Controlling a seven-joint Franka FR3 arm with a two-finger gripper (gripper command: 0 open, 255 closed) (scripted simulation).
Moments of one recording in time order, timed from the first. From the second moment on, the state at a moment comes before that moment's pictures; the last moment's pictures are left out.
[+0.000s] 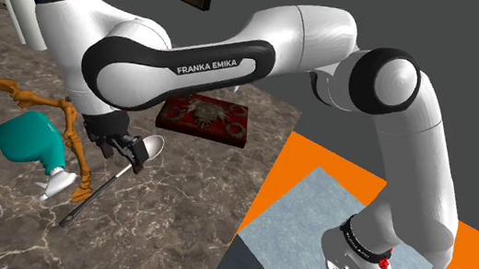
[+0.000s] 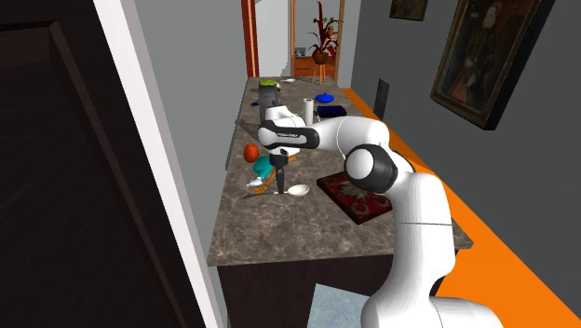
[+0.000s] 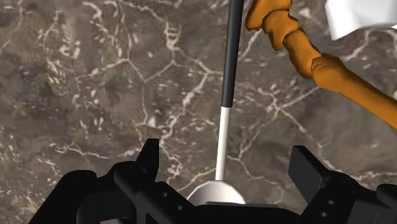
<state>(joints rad) 0.21 0.80 0.79 -1.25 -0.46 1.67 2.18</state>
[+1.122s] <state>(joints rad) 0.19 0.81 0.79 -1.31 -0.47 1.72 2.19</state>
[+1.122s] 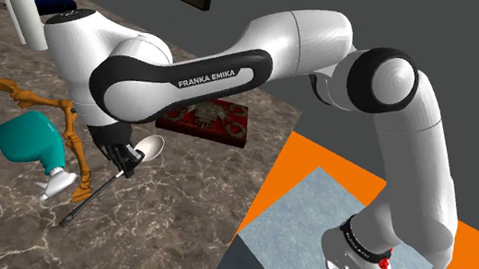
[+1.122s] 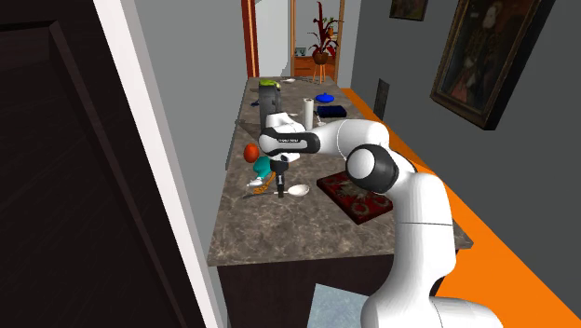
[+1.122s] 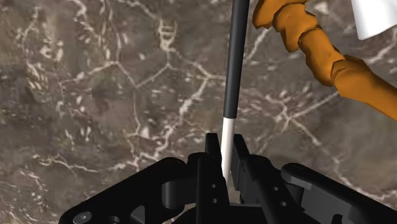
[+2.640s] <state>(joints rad) 0.22 0.75 0.81 -1.15 -0.43 1.52 2.17</state>
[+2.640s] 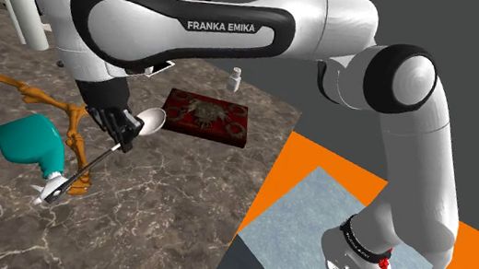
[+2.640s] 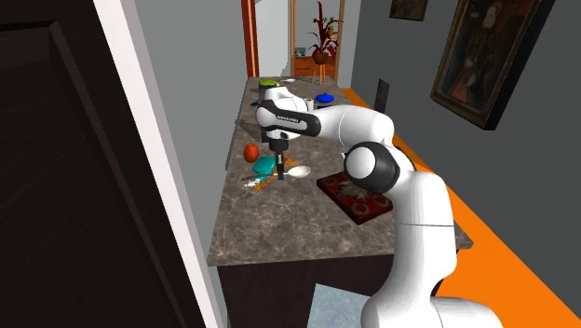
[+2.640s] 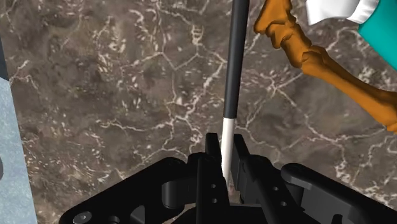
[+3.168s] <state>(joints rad) 0.14 0.68 0.83 -1.19 -0.40 1.50 2.12</state>
